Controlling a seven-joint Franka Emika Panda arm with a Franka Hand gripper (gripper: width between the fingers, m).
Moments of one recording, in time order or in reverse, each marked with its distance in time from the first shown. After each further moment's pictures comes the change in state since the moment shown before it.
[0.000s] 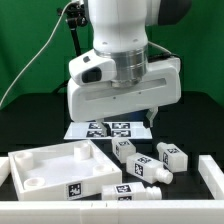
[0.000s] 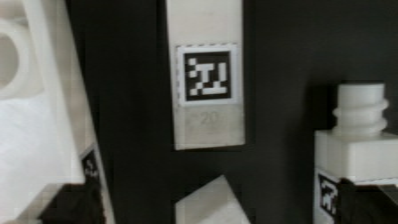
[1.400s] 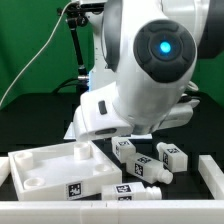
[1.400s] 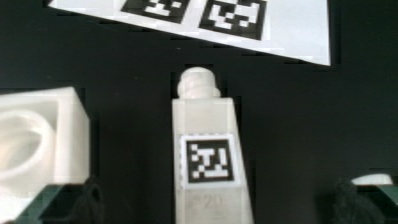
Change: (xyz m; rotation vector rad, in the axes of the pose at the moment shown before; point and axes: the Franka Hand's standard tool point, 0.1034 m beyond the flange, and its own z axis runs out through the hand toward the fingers) arm -0.003 0.001 0.012 -0.034 -0.609 0.026
